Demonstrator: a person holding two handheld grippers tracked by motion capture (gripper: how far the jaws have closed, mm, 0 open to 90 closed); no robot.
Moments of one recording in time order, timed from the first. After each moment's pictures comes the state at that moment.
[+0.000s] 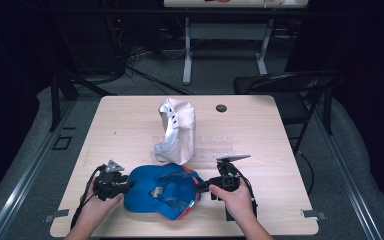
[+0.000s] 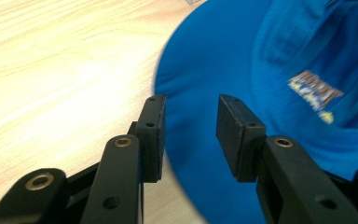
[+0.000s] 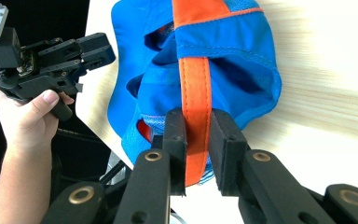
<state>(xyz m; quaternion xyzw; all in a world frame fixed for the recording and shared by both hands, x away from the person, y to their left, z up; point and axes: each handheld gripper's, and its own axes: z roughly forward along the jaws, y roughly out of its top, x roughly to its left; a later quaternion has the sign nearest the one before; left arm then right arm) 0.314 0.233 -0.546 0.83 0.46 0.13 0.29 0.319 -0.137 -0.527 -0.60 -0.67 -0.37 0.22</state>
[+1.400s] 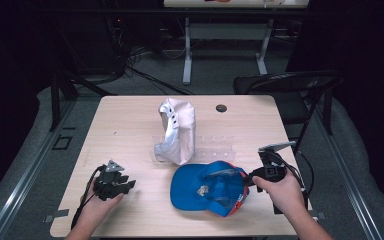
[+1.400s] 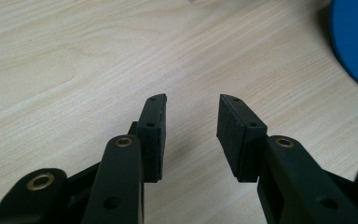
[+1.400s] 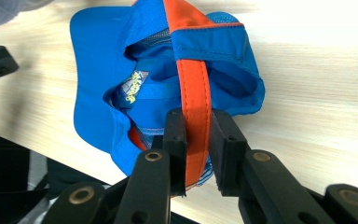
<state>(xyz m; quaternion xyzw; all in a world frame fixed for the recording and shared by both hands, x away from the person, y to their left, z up) 0.315 0.233 -0.548 0.83 0.46 0.13 0.29 0.316 -0.235 -0.464 -0.67 -0.70 -0.23 0.09</state>
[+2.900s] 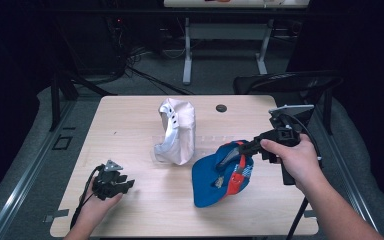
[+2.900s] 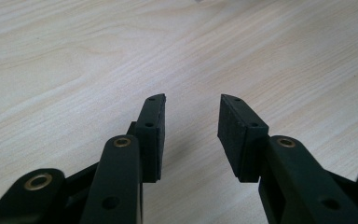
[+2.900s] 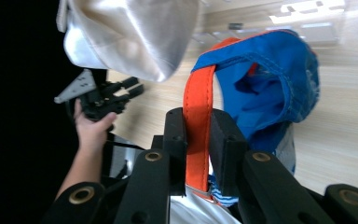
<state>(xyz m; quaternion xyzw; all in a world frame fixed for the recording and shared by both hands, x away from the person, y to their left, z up) 0.316 0.236 -0.548 0.82 0.47 0.13 0.29 0.335 -0.234 -0.351 -0.65 -0.66 -0.34 0.18</state>
